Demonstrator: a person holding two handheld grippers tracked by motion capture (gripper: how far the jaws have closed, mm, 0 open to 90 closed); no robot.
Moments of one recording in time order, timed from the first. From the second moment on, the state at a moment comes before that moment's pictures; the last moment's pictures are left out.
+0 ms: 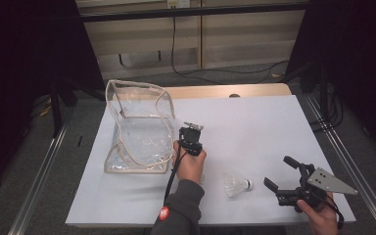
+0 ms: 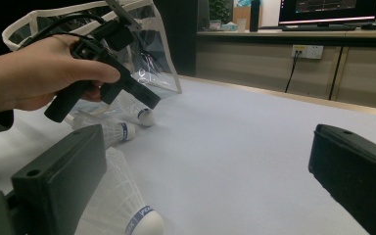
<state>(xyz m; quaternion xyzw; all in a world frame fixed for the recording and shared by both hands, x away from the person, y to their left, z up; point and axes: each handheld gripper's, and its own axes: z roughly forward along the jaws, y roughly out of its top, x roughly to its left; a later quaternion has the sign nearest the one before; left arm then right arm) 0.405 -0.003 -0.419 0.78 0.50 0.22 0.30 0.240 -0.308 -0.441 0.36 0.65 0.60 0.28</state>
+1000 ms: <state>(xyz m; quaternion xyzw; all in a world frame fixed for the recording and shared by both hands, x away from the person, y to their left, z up) 0.409 -0.008 -0.427 0.79 0.50 0.21 0.30 0.240 -0.305 -0.441 0.36 0.66 0.60 0.28</state>
